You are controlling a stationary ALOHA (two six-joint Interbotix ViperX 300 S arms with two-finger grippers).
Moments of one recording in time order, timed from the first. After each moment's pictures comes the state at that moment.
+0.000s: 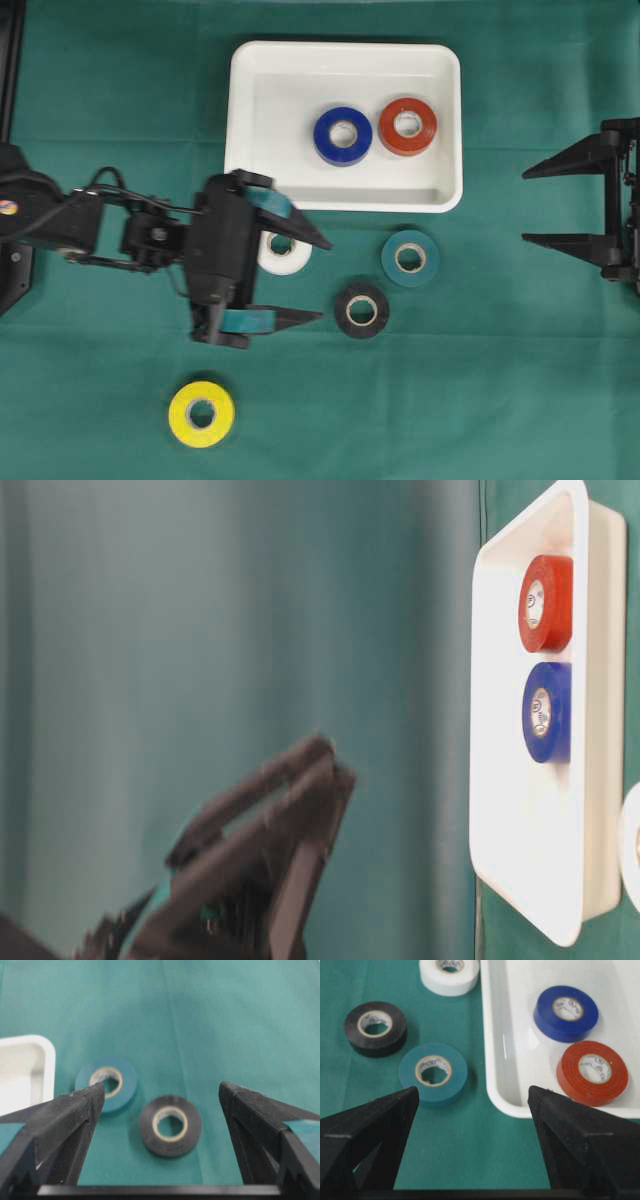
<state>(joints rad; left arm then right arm) -0.11 -0.18 0.62 0.00 0.01 0.07 -0.07 -0.92 1.24 -0.18 0.13 0.26</state>
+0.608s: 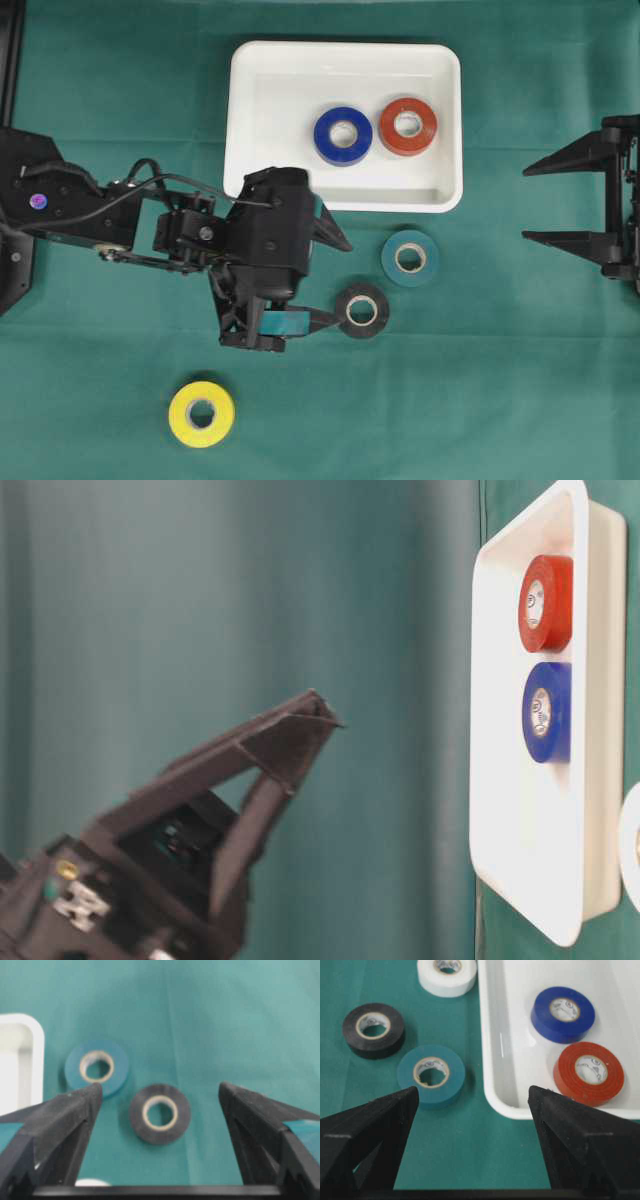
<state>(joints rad) -0.12 -0.11 0.38 0.00 0.38 0.00 -0.07 -0.92 1.21 -0.18 0.17 0.26</state>
